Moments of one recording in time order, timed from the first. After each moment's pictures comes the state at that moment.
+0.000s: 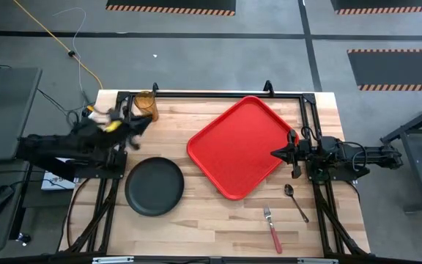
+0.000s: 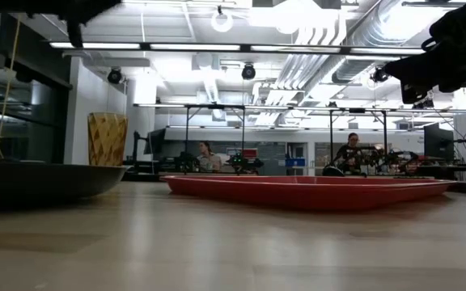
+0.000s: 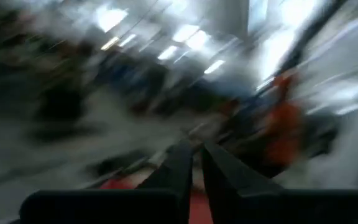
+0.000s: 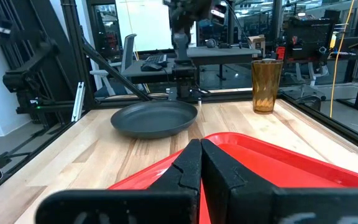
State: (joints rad) left arm 0.02 0.42 0.44 0.11 -0.49 -0.27; right arm 0.02 0.01 0.01 0.01 0.01 0.04
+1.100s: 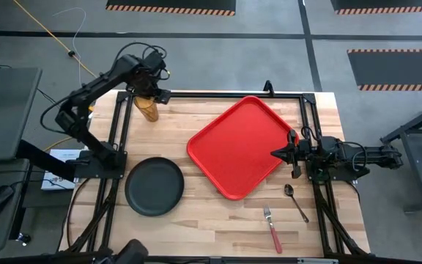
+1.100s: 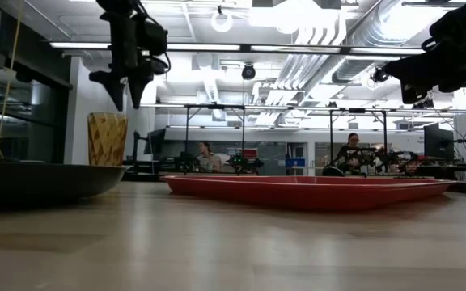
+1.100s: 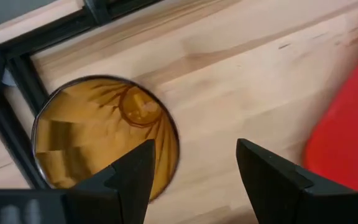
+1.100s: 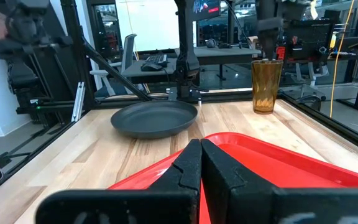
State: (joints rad) left arm 0.86 1.57 1.45 -1.30 -0.06 -0.33; right arm 0.02 0.01 0.01 0.01 0.01 0.04
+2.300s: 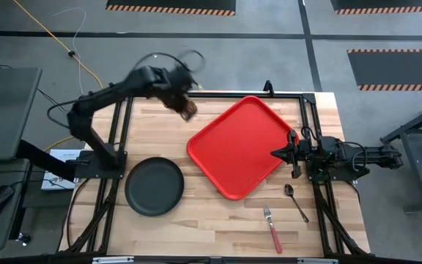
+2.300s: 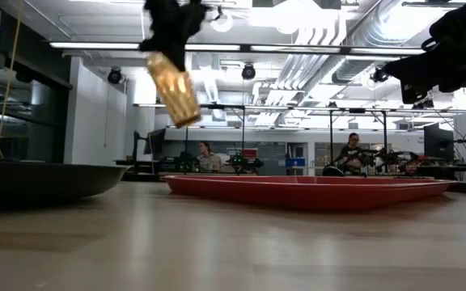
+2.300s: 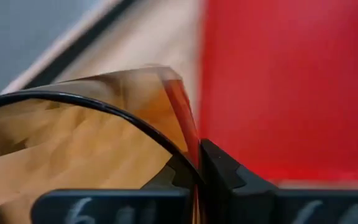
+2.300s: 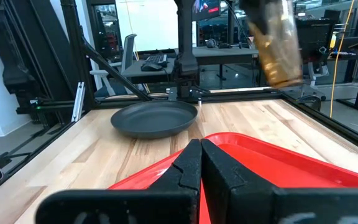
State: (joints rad) left arm 0.37 1.67 1.80 -1.31 -0.08 -0.34; right arm 0.02 0.01 0.01 0.01 0.01 0.04
